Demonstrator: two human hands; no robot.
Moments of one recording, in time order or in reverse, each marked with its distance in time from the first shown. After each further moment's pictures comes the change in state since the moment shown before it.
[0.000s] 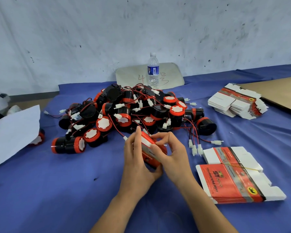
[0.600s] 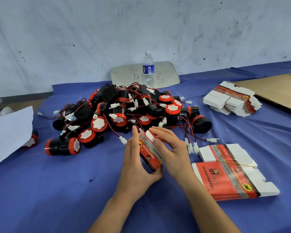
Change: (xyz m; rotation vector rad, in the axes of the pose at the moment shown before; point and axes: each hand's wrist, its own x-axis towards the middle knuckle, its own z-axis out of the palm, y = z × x) left_hand 0.000 0.009 -0.001 -0.031 -0.078 -0.033; right_hand 0.005 -0.007 -0.009 0.010 -0.010 -0.008
